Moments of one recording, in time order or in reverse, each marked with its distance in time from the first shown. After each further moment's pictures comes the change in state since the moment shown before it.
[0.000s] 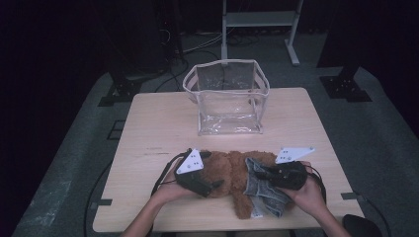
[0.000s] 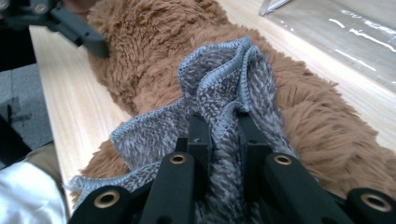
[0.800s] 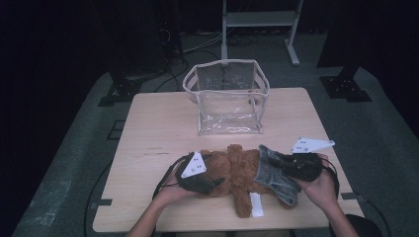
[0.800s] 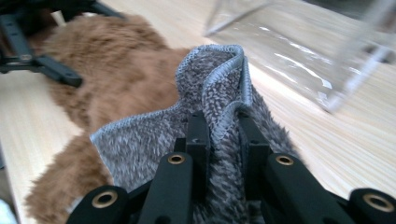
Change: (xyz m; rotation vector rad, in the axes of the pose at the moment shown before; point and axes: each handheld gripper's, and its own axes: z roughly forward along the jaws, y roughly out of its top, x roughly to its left) left arm -0.006 -0.009 0.005 0.015 0.071 0.012; right arm -0.025 0.000 -0.036 -0.080 -0.166 0.044
